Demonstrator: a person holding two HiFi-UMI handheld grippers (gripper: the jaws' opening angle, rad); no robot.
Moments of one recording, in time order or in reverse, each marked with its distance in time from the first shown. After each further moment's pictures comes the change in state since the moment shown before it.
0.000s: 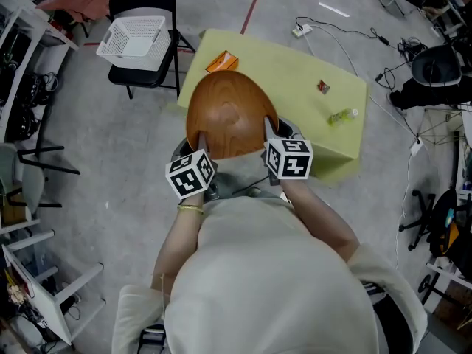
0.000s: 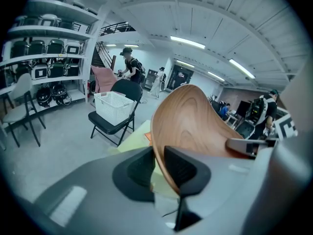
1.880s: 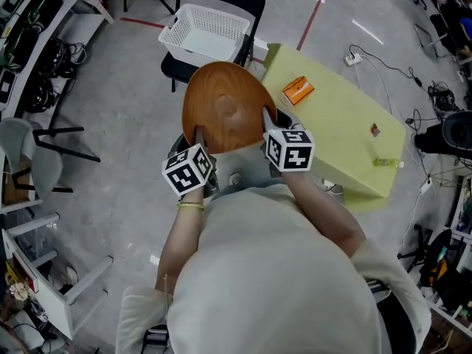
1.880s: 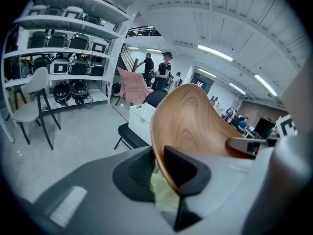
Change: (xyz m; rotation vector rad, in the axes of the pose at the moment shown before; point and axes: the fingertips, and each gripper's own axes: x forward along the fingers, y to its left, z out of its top) left arm 0.025 0.314 0.147 -0.165 -0.049 0.135; right arm 0.216 0.291 0.095 -0.112 0.037 0.168
